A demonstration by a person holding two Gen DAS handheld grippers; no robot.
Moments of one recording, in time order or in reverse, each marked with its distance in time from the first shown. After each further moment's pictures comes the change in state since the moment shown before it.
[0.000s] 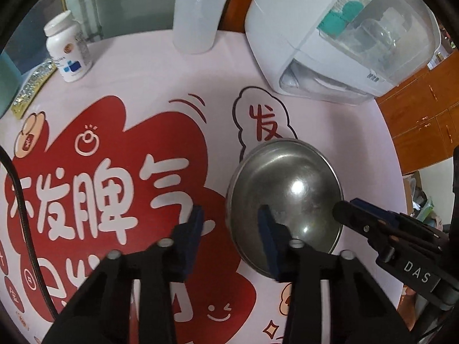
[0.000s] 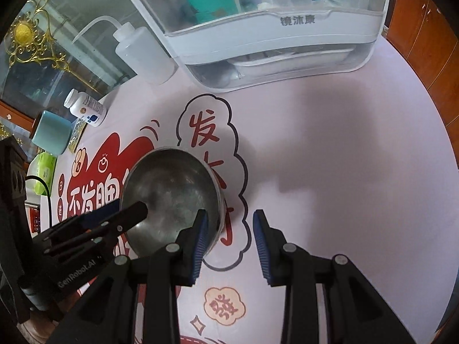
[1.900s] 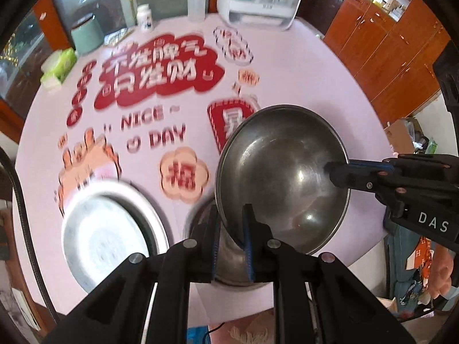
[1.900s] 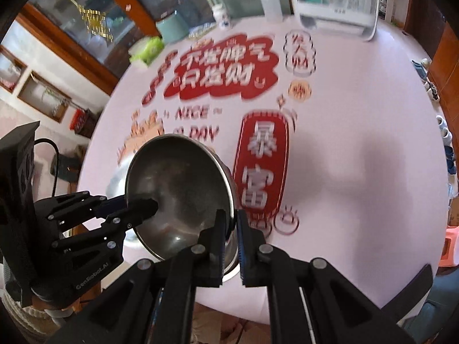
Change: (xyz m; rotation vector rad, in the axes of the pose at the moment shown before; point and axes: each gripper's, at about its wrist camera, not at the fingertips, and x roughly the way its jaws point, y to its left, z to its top) left arm -0.225 -0.056 -0.402 0.105 -0.047 0.145; right arm -0.188 0.049 -0.349 -0.332 0.082 0.129
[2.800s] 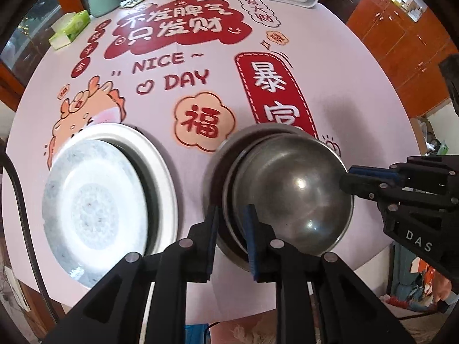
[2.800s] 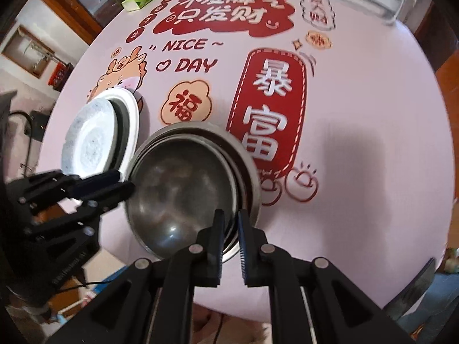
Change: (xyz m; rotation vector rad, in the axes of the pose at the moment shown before) left arm 0.049 0.032 -0.044 -0.085 0.048 0.025; right arm 0.070 0.025 -0.033 -0.122 0.105 -0.152
